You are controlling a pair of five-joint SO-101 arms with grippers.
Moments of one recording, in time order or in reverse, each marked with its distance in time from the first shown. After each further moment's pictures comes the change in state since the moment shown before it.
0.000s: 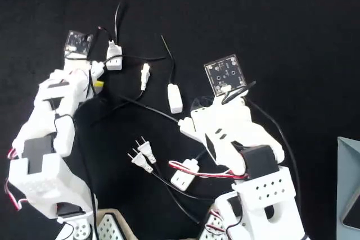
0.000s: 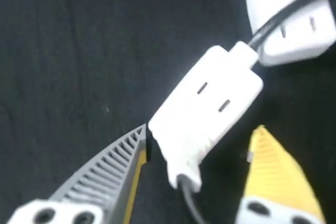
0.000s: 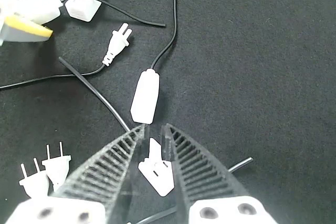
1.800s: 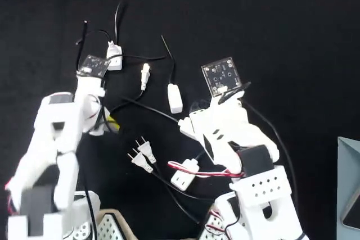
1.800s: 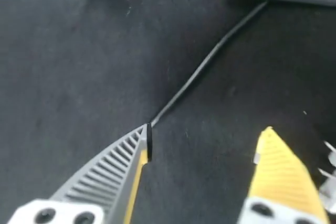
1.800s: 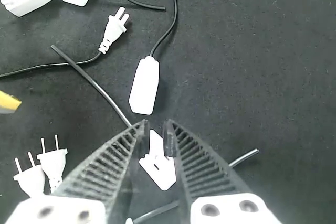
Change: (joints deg) left arm 5.7 -26.3 14.3 35.3 0.7; right arm 0.0 0.0 4.8 -3.7 0.0
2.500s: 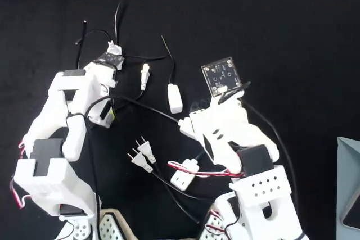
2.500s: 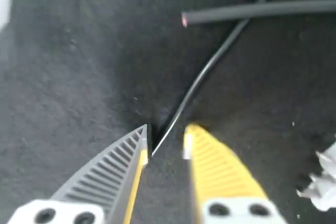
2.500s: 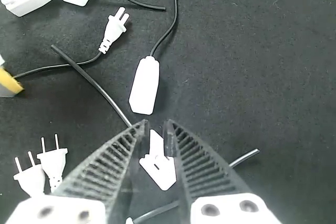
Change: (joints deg) left arm 1.5 25.9 -21.5 10.5 -4.2; right arm 0.0 0.0 0.0 0.0 0.0
